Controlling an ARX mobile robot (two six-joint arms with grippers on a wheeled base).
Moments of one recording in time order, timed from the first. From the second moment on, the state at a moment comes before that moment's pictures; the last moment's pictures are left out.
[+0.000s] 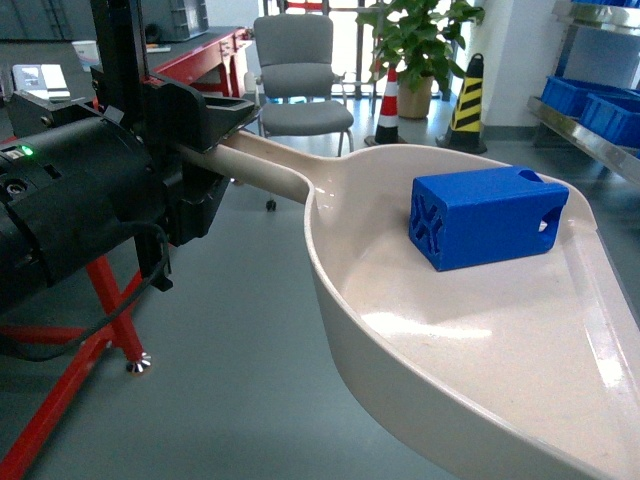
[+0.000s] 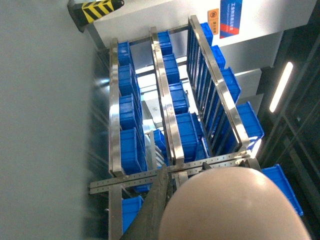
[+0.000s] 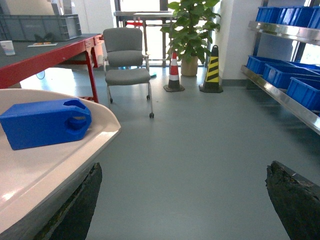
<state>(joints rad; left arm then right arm) -0.36 1.77 0.58 1.28 0.11 -1.35 0.00 0.00 0.01 0.00 0.00 0.00</state>
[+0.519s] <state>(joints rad) -0.35 1.77 0.58 1.28 0.11 -1.35 0.00 0.00 0.01 0.00 0.00 0.00</state>
